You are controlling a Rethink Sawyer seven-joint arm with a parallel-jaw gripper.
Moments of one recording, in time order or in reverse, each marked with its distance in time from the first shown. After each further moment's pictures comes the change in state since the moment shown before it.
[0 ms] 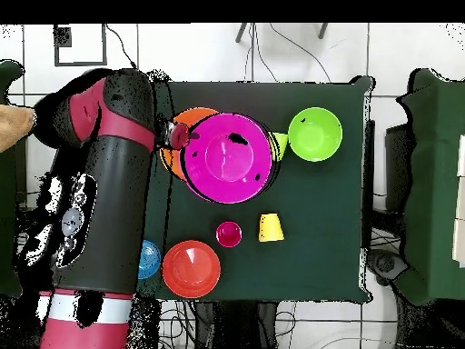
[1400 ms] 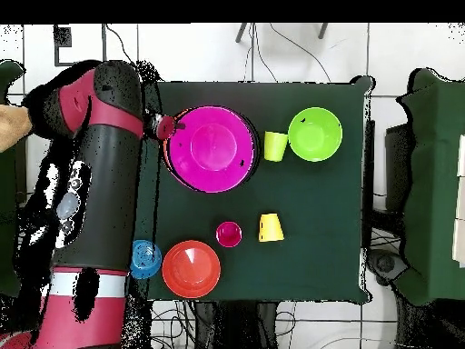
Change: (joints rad) arm 0.003 0.096 -0.029 -0.122 0.090 0.000 0.085
